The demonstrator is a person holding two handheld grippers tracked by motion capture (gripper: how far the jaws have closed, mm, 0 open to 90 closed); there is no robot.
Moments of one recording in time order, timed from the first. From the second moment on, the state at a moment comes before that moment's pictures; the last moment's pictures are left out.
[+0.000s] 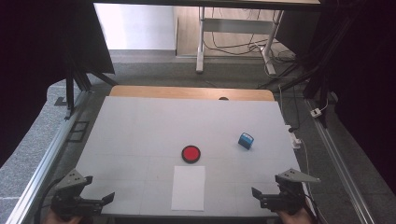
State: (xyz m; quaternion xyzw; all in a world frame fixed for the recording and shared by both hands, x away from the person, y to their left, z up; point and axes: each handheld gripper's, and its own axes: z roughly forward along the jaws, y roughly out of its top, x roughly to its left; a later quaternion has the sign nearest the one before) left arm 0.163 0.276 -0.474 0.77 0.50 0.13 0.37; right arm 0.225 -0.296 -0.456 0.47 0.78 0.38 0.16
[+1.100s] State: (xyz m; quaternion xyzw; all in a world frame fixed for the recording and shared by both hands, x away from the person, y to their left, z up) left arm 0.162 0.278 -0.476 0.77 0.51 0.11 0.36; right arm 0.223 -0.294 -0.452 0.44 0.79 0.37 0.18
